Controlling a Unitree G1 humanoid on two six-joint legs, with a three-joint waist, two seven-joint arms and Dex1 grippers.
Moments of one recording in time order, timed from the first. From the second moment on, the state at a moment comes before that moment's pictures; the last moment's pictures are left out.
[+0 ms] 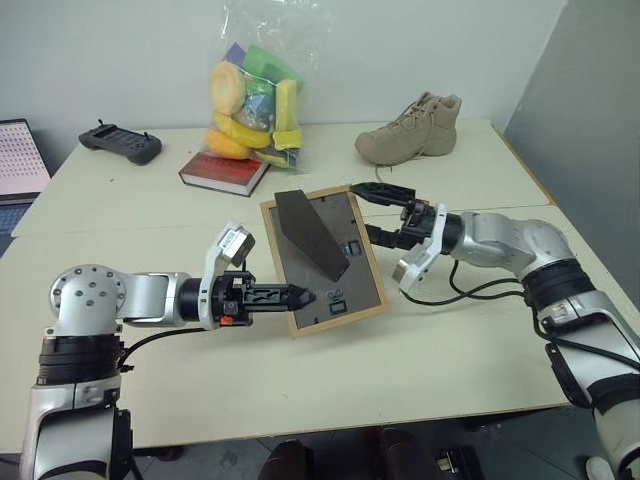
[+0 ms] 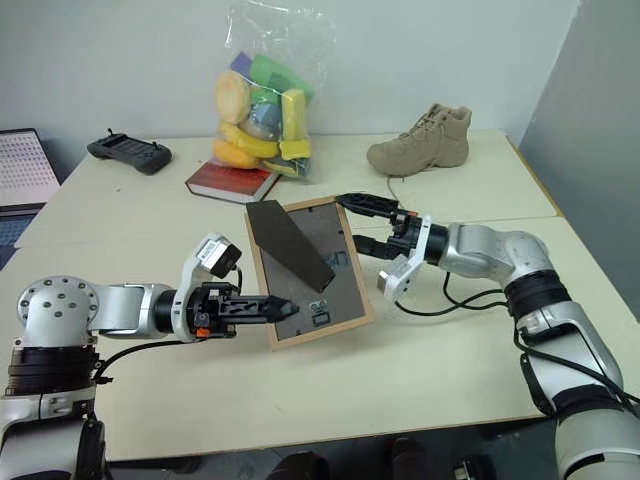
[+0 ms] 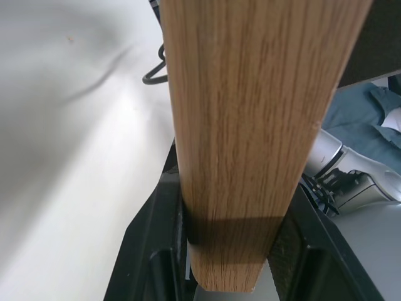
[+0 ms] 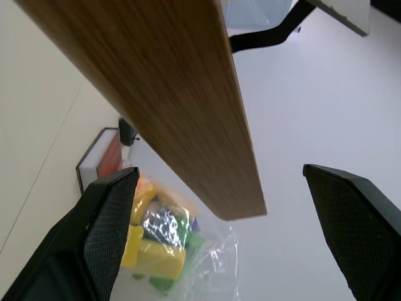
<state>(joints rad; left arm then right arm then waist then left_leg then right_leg) -0.54 0.74 0.19 0.06 -1.53 1.61 -0.59 -1.02 -0.57 0.41 0.68 -1.05 -1.19 -0.31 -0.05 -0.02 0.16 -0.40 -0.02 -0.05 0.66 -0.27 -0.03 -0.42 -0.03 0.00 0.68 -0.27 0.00</state>
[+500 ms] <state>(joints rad) -0.48 0.79 0.12 0.04 -1.75 1.54 -0.46 -1.12 -0.59 0.54 0.71 -1.18 -1.28 -0.51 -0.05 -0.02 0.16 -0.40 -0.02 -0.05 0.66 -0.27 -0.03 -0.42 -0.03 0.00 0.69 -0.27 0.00</state>
